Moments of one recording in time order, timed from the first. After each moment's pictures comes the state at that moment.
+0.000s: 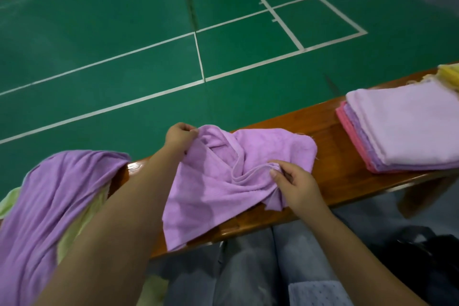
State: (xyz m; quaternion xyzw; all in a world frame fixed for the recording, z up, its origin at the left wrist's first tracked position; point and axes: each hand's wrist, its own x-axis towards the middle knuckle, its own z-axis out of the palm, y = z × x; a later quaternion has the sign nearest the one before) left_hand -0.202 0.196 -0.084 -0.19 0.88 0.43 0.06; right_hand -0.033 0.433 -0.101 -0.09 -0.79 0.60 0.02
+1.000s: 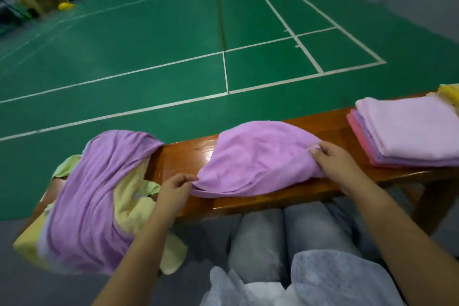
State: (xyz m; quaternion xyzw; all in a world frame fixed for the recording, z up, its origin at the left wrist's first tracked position) left_hand 0.020 0.135 -0.063 -0.17 0.86 0.48 -0.02; right_hand -0.018 0.476 -0.066 -0.09 -0.84 0.53 0.00
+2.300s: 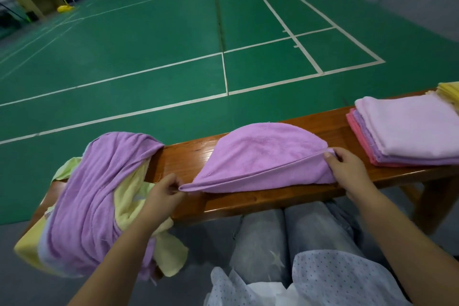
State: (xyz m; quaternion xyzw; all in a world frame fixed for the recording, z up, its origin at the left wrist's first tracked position) left_hand 0.026 0.100 -0.059 -0.06 0.90 0.43 0.03; right_hand -0.015 0.492 -0.086 -0.20 -0.82 0.54 0.01
